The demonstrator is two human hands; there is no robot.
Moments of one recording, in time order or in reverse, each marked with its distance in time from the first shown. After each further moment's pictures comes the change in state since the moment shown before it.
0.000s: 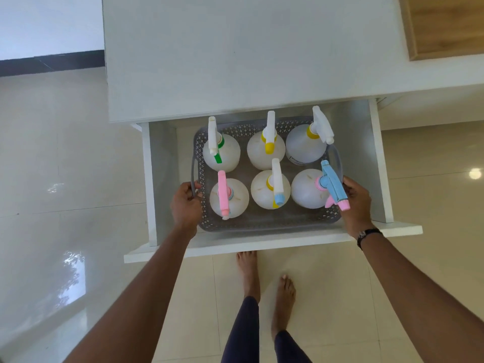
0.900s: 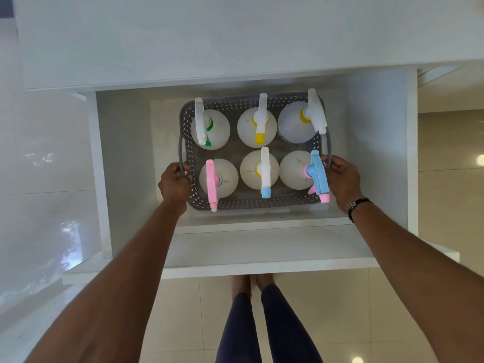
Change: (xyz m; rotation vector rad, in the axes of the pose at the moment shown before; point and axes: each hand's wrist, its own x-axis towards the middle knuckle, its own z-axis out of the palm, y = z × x) left_hand 0.085 -0.039 0.066 0.057 0.099 -0.069; right_hand 0.089 0.053 0.045 -0.063 -0.093 0.221
